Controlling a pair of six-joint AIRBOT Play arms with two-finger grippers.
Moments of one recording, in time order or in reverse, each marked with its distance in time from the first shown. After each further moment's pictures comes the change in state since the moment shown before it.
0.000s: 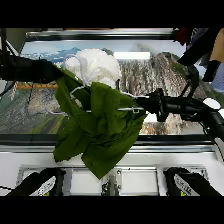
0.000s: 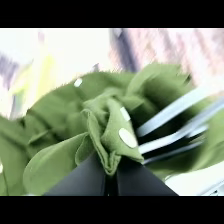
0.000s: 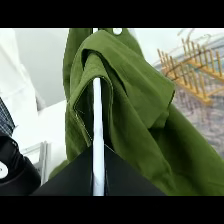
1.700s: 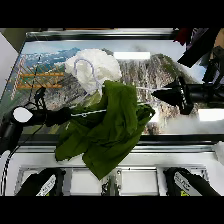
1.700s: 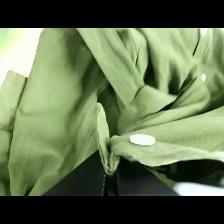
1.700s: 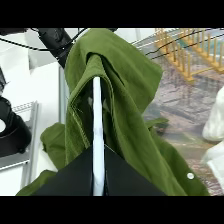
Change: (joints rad) left arm 0.118 0.179 -0.993 -0.002 0.450 -0.117; right arm -0.218 -0.032 0.300 -0.225 0.222 0.155
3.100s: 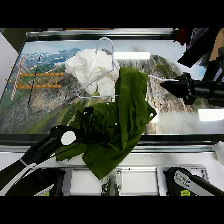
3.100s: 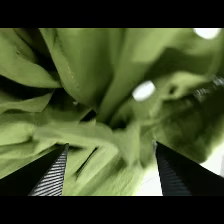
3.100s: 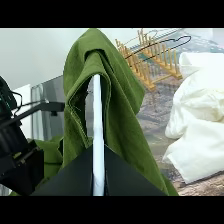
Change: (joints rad) left arm -0.711 -0.041 -0.139 0.001 0.281 -0.274; right arm -0.119 -0.144 0.000 0.054 0.008 -0.087
